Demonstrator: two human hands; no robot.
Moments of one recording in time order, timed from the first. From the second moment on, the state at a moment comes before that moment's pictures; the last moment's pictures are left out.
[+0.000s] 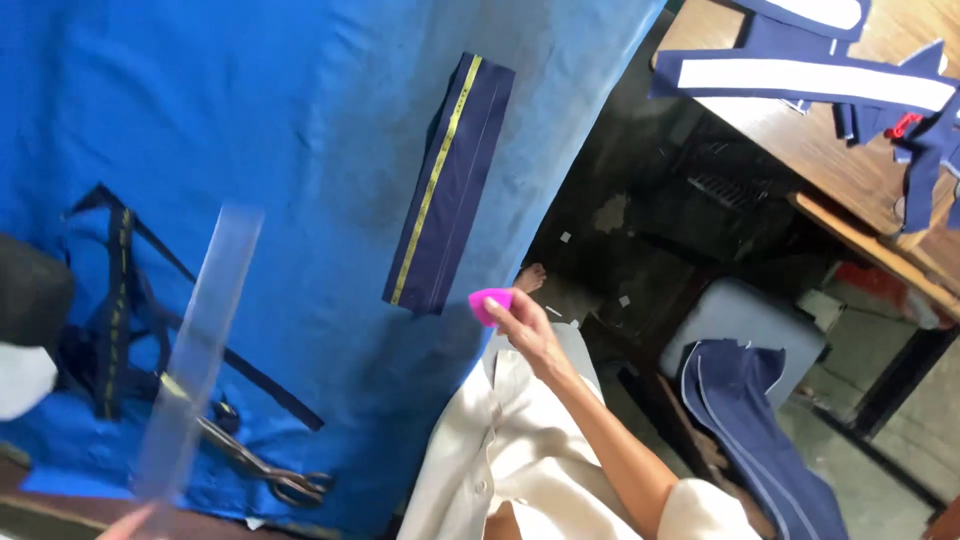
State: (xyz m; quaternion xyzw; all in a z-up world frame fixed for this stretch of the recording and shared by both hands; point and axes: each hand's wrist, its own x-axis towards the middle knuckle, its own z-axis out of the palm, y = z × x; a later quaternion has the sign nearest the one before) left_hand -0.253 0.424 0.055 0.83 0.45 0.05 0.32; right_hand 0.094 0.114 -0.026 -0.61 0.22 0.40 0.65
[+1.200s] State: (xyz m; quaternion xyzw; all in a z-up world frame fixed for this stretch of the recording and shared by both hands) left_hand 0.112 0.456 -0.017 0.70 0.24 -0.22 0.64; right_hand 0.065 0.119 -0.033 -0.62 0.48 0.19 0.59
